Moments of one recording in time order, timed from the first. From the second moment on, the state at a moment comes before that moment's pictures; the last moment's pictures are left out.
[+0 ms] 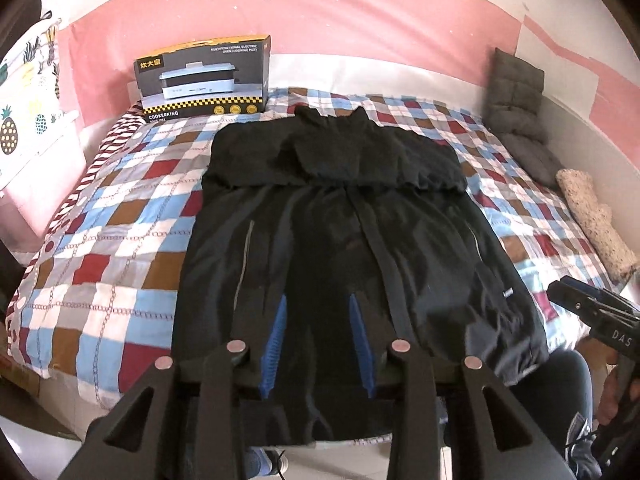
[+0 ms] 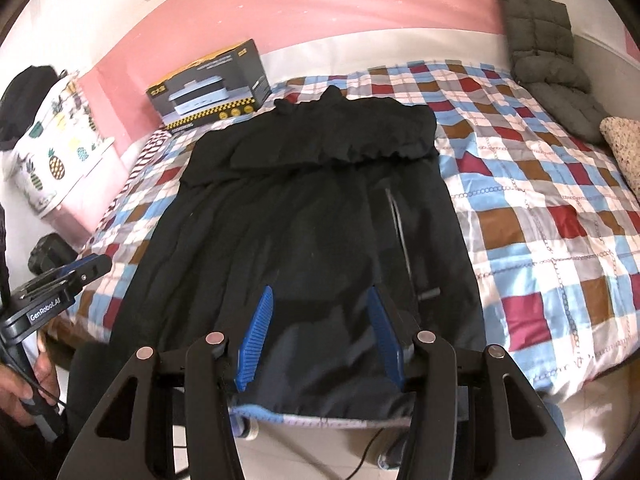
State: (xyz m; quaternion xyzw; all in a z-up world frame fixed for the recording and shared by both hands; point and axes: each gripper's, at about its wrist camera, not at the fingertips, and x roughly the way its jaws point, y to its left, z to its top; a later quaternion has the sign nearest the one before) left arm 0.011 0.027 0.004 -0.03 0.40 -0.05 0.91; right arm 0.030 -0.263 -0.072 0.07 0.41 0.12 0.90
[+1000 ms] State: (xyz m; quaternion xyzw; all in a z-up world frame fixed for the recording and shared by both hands) left arm 0.007 0.065 -0.039 -0.05 0.43 -0.01 0.90; right arm 0.023 -0.314 -0.117 0.11 0.45 0.06 0.88
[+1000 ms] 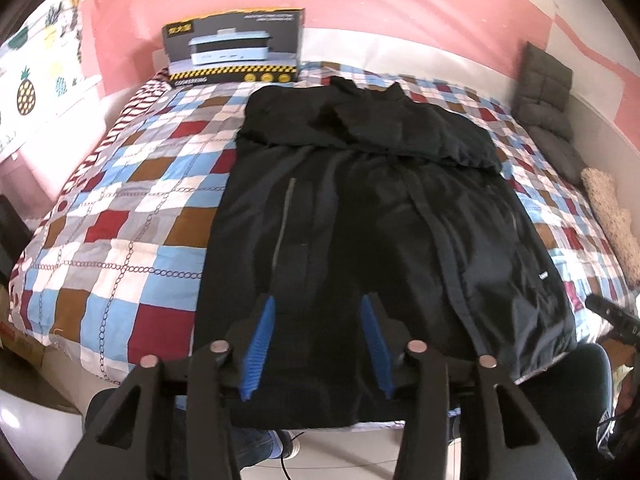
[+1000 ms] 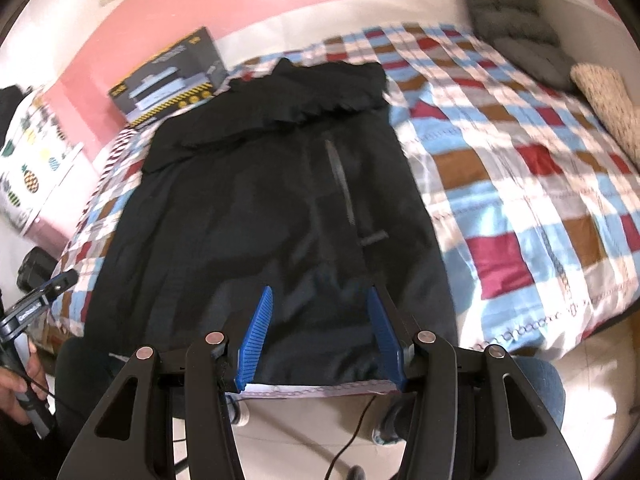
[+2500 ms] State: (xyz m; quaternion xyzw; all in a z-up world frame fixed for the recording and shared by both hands) left arm 0.046 0.123 -0.150 -0.06 0.54 -0.02 0.84; right arm 0.078 -0.366 -0.202 0.18 0.58 0.07 0.79
